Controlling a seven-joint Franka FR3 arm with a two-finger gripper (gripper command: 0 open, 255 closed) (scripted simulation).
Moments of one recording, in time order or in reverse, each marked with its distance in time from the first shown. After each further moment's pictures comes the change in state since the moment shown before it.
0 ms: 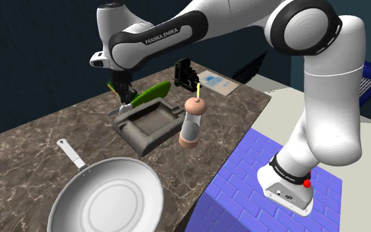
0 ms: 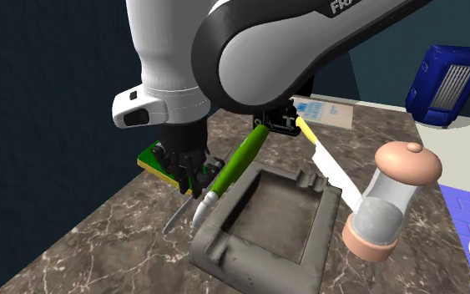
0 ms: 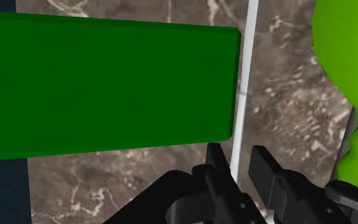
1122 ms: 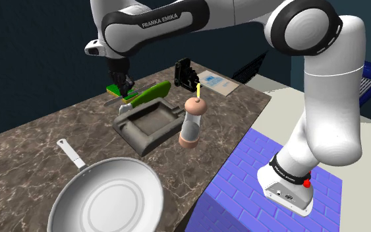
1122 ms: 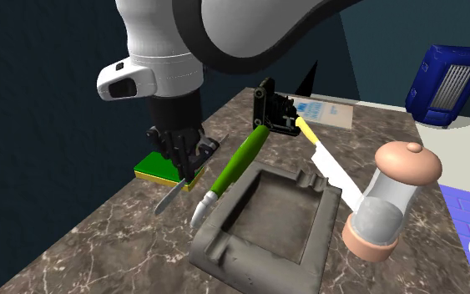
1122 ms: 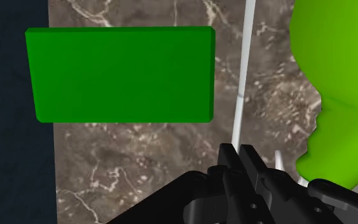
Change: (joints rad) arm 0.004 0.000 0.003 0.105 0.008 -0.126 -0.011
